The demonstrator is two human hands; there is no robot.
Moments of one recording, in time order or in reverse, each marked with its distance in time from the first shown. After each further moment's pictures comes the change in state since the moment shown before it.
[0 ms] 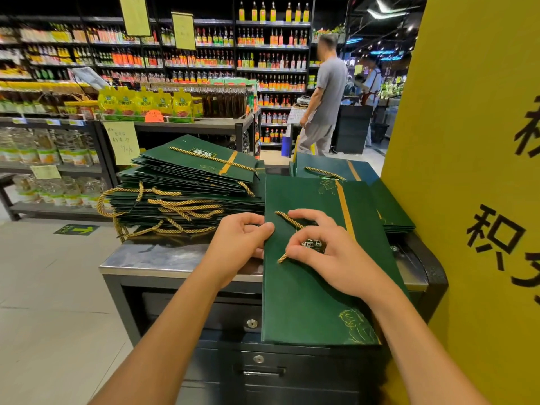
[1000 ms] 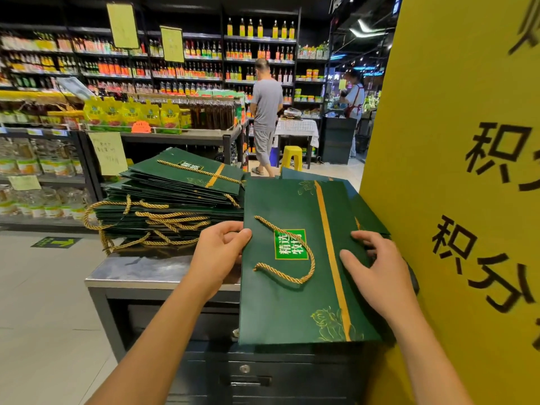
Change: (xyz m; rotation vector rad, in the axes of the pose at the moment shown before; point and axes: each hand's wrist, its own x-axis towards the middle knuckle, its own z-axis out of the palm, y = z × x) left_hand -0.013 0.009 0.002 -0.008 0.111 -0.005; right_hand -0.049 0.025 -0.039 -0.198 0.563 0.385
